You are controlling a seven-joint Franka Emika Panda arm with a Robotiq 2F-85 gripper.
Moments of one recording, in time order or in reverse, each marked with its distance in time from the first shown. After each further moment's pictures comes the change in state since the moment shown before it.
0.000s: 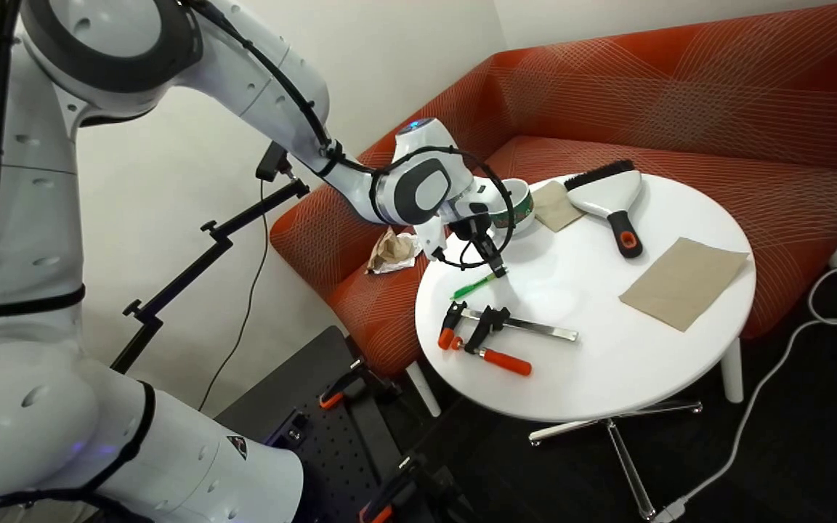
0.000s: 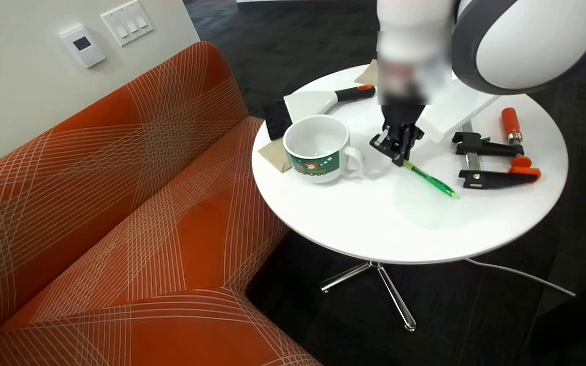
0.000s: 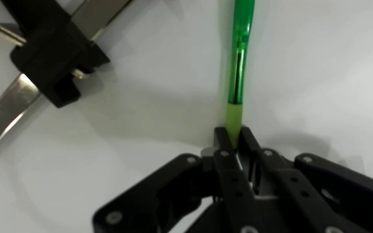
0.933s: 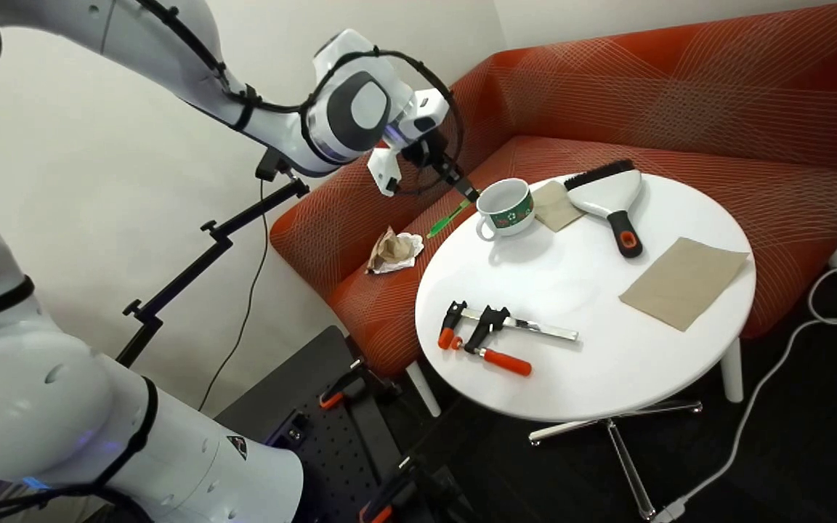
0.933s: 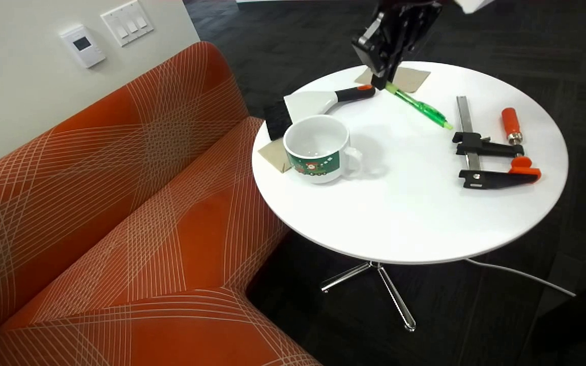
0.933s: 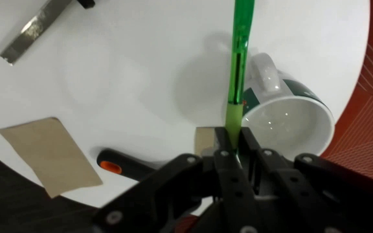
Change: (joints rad) arm 0.142 -0.401 -0.123 -0.177 -0.210 -0.003 0.149
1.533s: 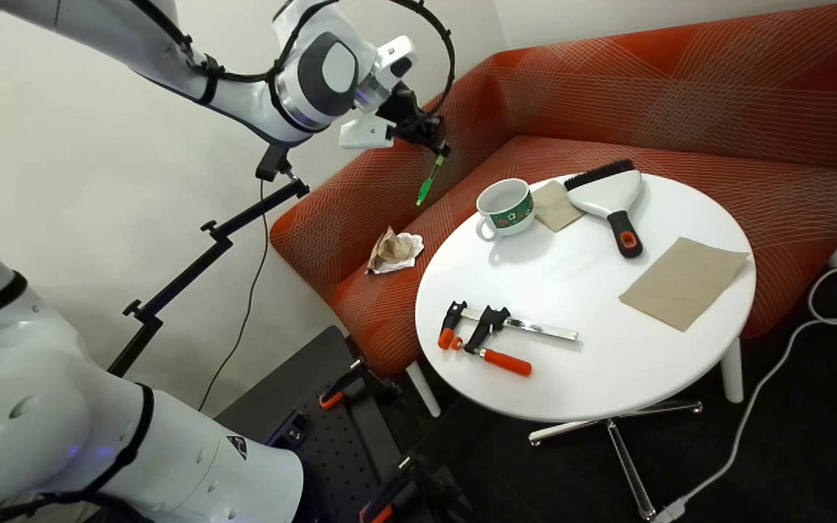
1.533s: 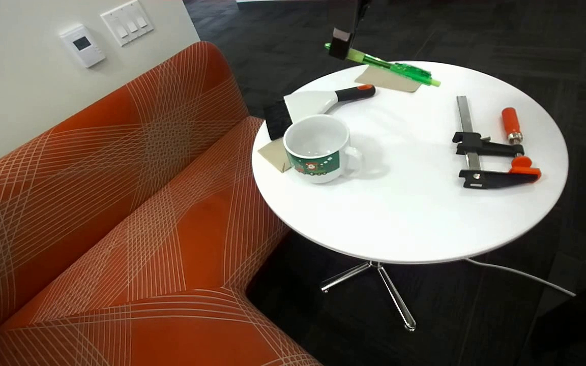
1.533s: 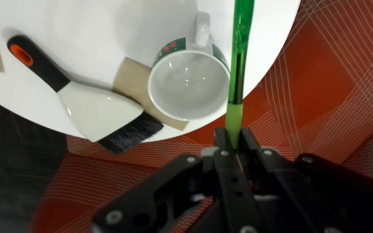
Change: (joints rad) arm -0.210 -0.107 0.286 0.032 -0.028 0.010 -0.450
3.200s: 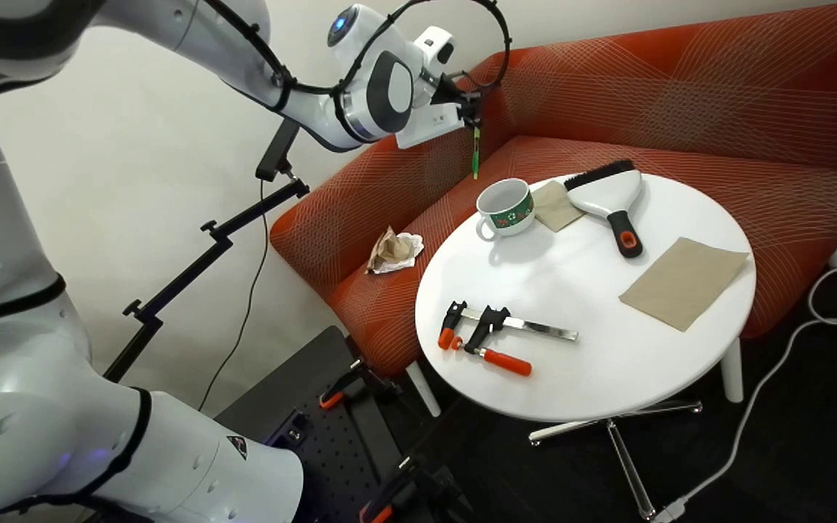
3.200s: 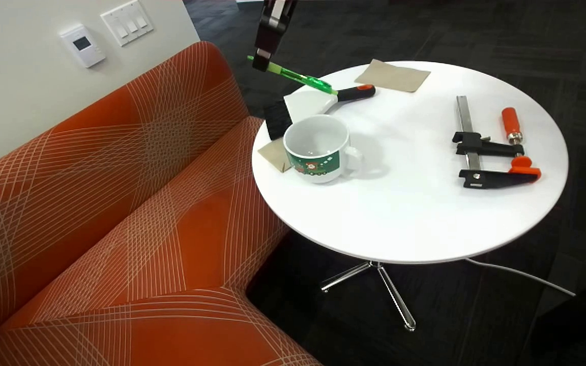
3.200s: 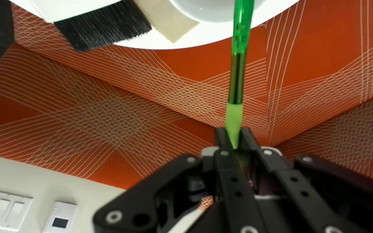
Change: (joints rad) arm -0.114 0.286 0.077 0.245 0.021 0.288 -0.382
